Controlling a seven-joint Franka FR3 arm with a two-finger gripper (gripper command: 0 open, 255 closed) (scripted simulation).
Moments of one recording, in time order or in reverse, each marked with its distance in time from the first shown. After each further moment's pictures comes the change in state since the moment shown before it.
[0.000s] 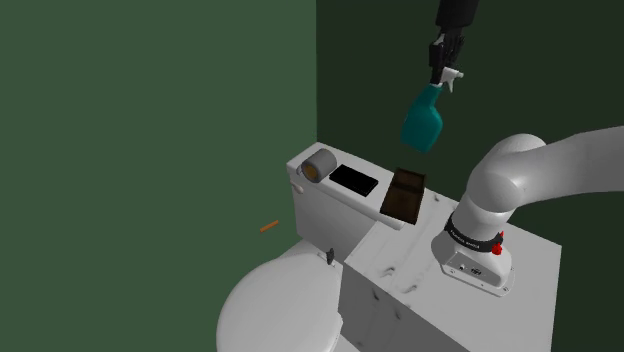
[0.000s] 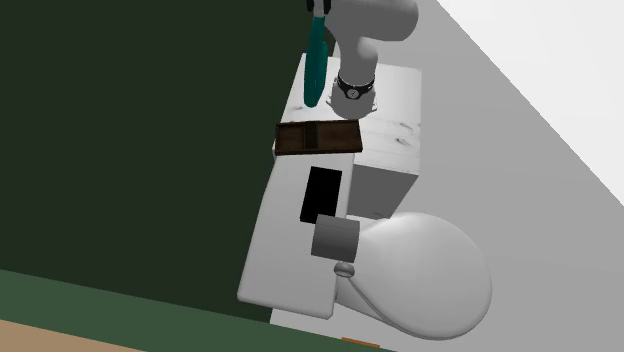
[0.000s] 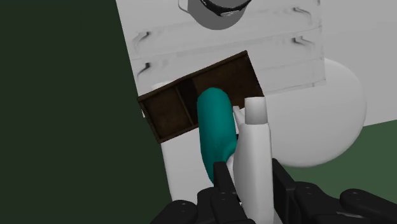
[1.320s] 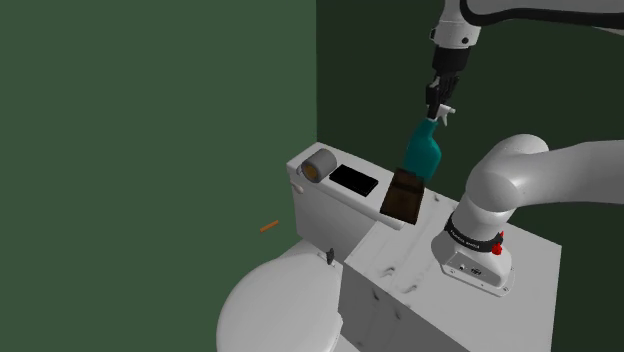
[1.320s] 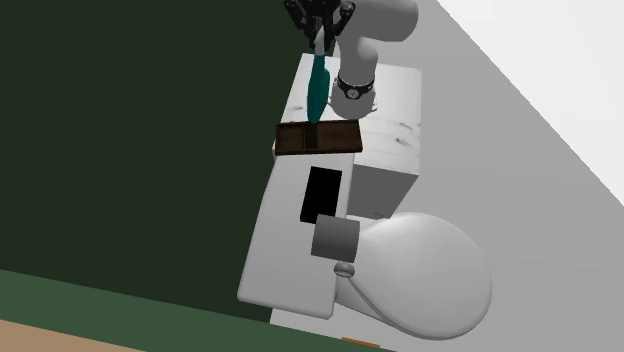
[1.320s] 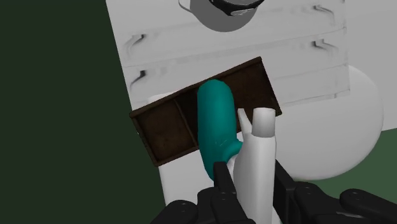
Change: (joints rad) arm -0.021 -0.147 -0.022 -0.304 -0.030 0.155 -0.003
